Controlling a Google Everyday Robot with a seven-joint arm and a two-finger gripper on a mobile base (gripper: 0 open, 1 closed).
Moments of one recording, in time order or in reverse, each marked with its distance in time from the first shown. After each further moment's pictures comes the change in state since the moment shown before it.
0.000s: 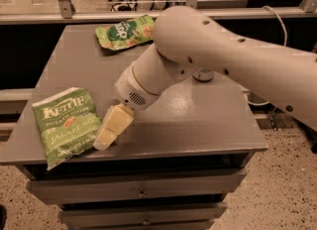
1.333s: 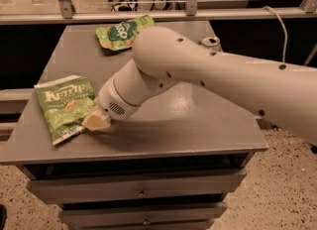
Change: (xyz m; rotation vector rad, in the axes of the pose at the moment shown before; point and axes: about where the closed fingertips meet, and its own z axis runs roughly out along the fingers) arm -0.019 0.009 0.047 -0.025 -0.053 0.055
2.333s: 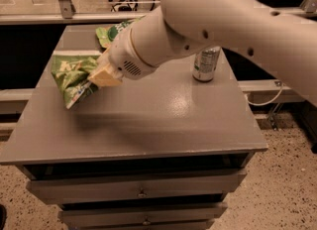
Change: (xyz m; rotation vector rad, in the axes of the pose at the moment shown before) arm -0.061 -0.029 -0.103 0.222 -0.126 -0.164
